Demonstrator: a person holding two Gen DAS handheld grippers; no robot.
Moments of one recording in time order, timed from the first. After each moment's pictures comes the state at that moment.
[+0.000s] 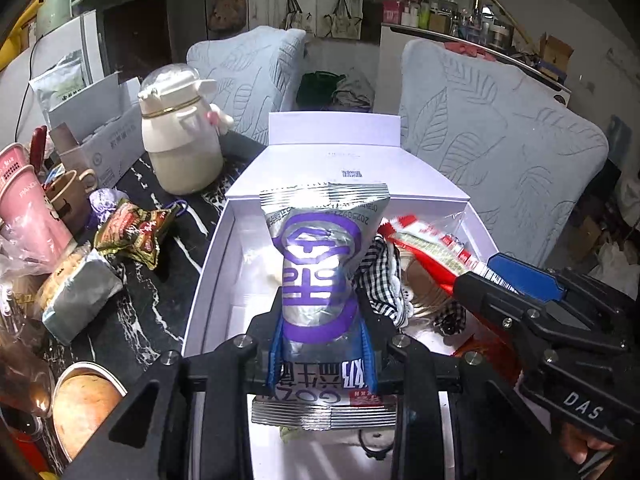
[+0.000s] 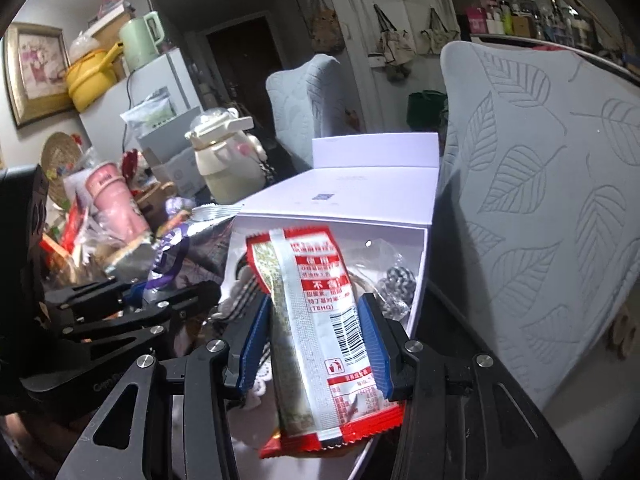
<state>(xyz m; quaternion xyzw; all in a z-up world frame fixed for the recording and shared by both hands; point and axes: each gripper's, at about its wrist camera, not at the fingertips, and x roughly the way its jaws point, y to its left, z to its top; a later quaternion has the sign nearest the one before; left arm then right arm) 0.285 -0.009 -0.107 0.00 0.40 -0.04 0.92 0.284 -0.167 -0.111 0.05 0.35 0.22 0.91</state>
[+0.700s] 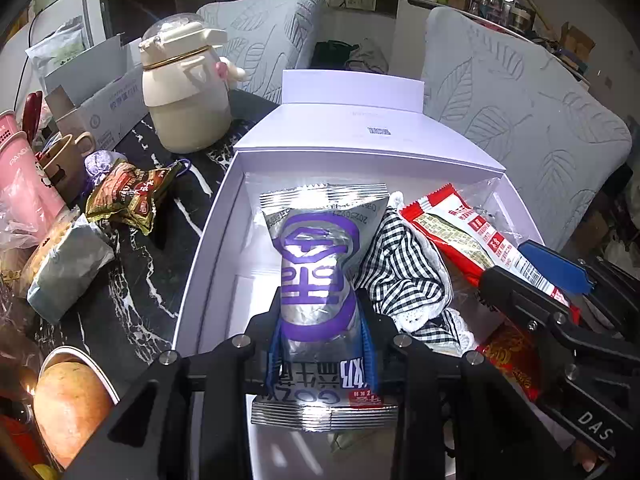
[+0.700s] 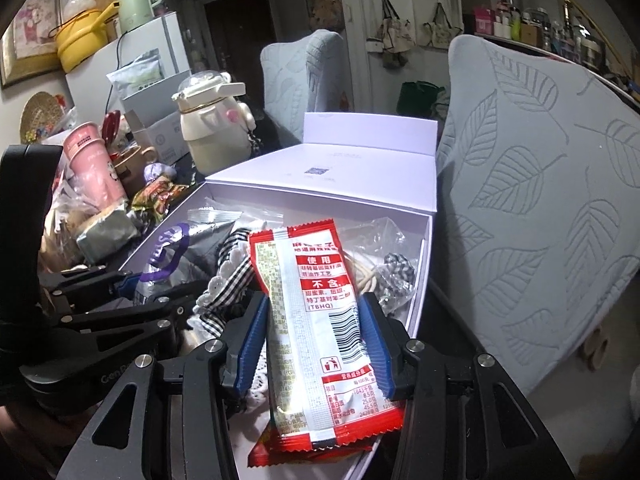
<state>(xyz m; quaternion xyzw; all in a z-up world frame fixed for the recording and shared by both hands) 0.302 0.000 -0.132 -0.01 0.45 -0.02 0.89 0.291 -0.147 -0.118 -0.01 0.39 0.20 0.90</state>
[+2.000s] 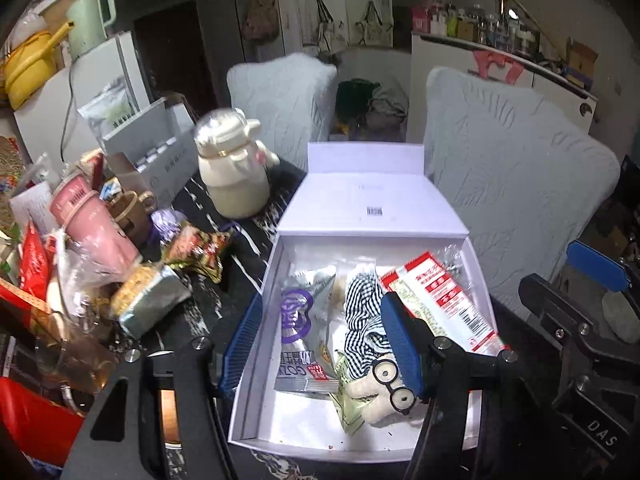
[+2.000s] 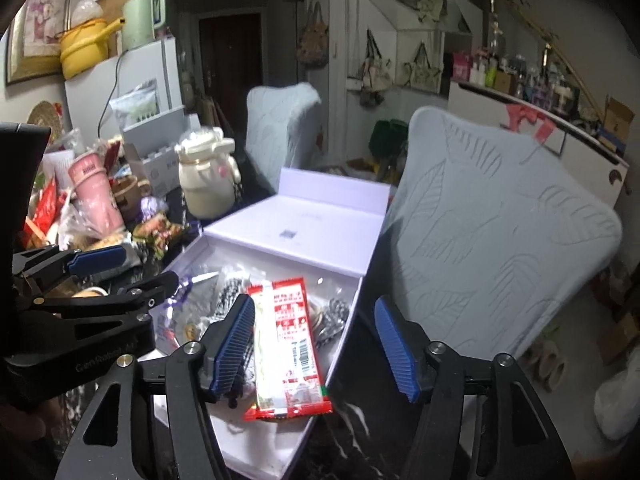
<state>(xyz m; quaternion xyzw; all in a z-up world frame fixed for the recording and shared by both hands) 0.255 -0.018 -0.030 0.03 0.39 0.03 0.92 0.248 -0.167 -0.029 -0.05 0.33 0.15 0.93</state>
